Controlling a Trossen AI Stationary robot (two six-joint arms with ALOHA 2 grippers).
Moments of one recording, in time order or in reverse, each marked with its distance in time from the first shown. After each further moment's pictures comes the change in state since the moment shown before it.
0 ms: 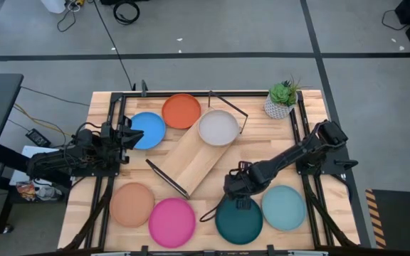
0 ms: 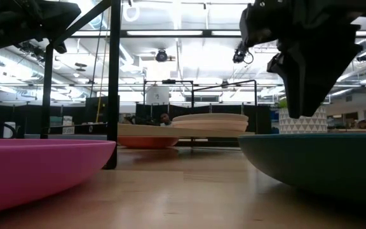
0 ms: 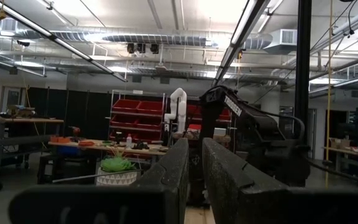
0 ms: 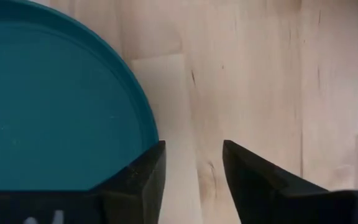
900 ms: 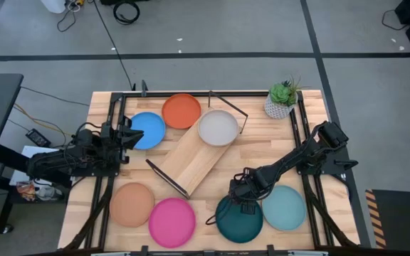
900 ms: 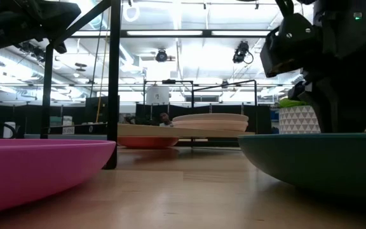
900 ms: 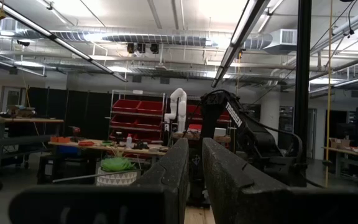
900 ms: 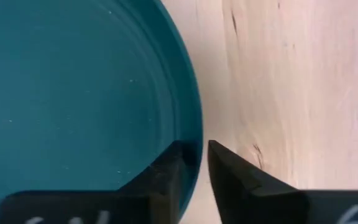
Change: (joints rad) left arm 0.000 0.000 0.000 0.000 0.000 0.000; right arm 0.029 0.002 -0.160 0.163 -0.085 0.060
